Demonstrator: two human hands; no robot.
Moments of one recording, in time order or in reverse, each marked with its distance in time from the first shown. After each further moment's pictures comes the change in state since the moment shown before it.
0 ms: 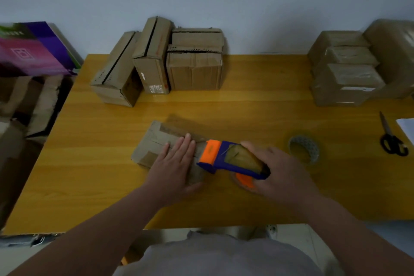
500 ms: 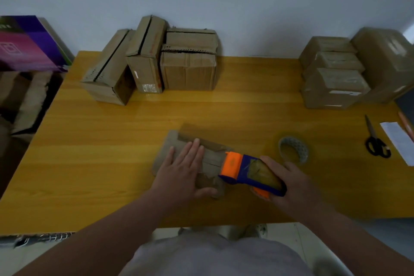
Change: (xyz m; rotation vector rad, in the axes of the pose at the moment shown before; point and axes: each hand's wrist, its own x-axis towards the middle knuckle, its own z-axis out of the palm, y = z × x) left_hand 0.004 0.041 -0.013 0.003 -0.141 0.015; right_hand -0.033 0.059 0.018 0.033 0.057 0.044
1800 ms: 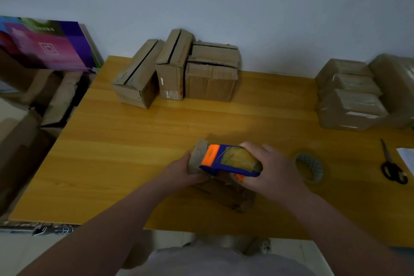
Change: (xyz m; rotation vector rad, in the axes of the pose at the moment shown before) left_hand -0.006 -0.049 -0.004 -1.083 -0.078 -0.294; right_hand 0.054 -0.098 -0.016 -0.133 -0.034 -0.114
